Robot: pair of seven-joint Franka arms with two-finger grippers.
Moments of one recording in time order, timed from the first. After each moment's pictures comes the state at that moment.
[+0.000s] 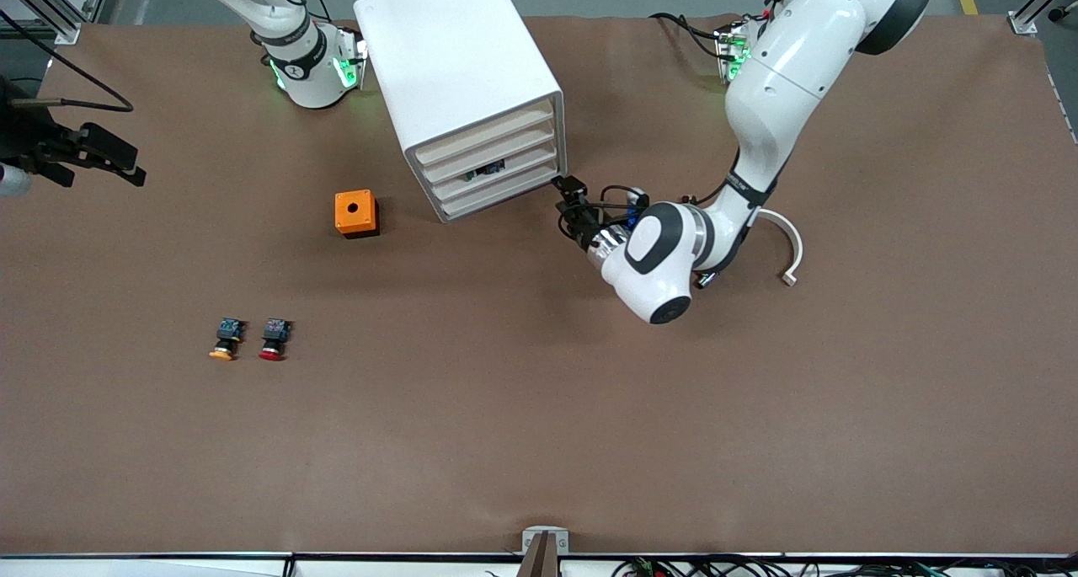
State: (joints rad) left arm -0.43 0.84 -0.23 -1.54 -0.86 1.64 -2.28; right arm -0.03 -0.09 -0.01 -1.68 0.03 1.55 -0.02
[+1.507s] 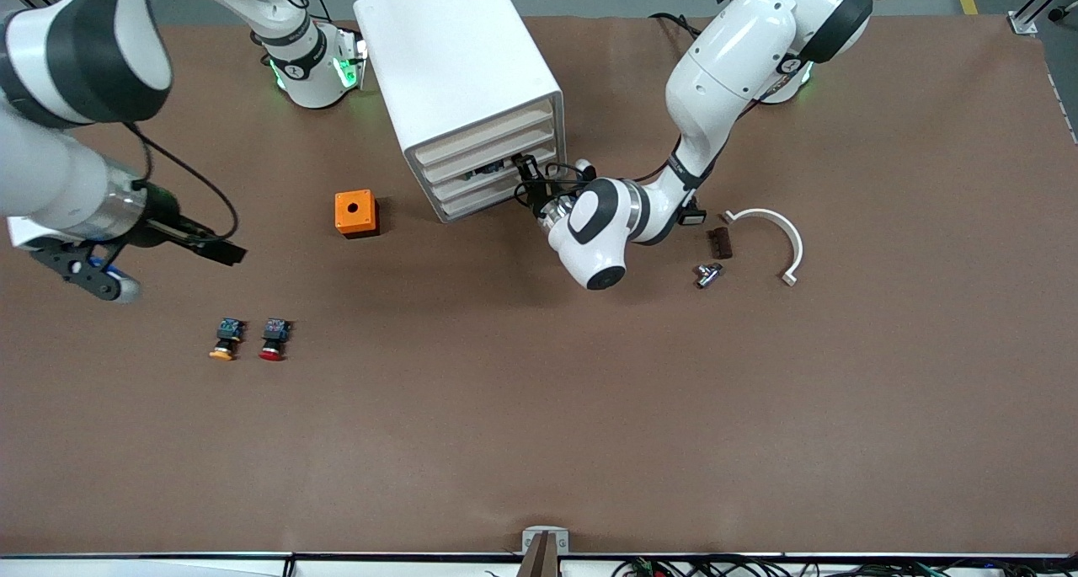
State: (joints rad) left arm -0.58 0.90 -0.21 -1.53 -0.96 1.70 -2.34; right arm 0.15 0.15 0.00 -1.60 0.09 1.61 0.71
